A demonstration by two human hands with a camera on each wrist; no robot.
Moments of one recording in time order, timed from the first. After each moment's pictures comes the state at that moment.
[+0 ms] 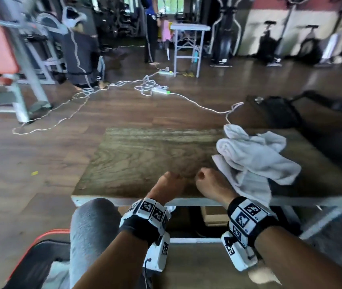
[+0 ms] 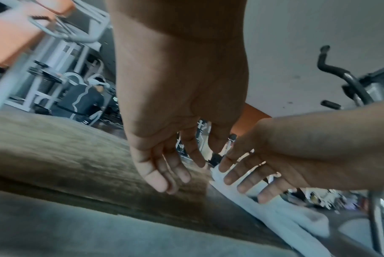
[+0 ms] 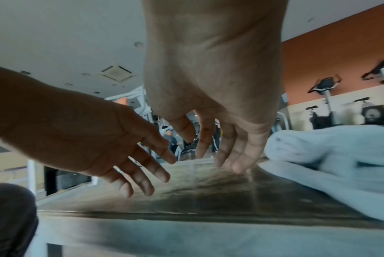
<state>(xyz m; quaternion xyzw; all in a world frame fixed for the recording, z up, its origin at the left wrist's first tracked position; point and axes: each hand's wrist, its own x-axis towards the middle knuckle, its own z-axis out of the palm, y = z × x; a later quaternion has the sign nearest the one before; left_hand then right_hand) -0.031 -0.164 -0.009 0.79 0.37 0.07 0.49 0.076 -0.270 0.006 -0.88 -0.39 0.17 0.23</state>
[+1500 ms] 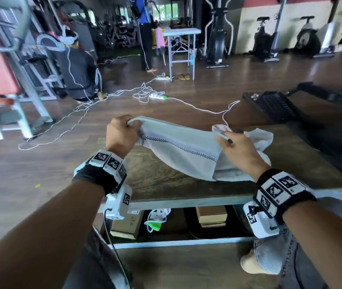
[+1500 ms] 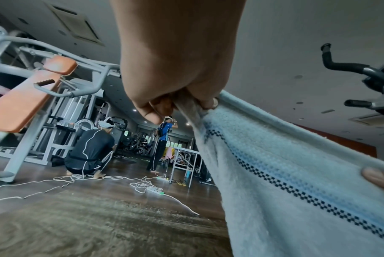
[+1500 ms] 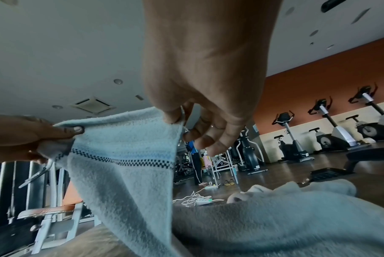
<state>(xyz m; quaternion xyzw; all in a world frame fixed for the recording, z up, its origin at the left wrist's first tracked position) -0.022 -0.104 0.107 0.79 0.38 0.39 0.27 0.185 -0.333 0.064 -0.81 -0.41 0.01 0.41</state>
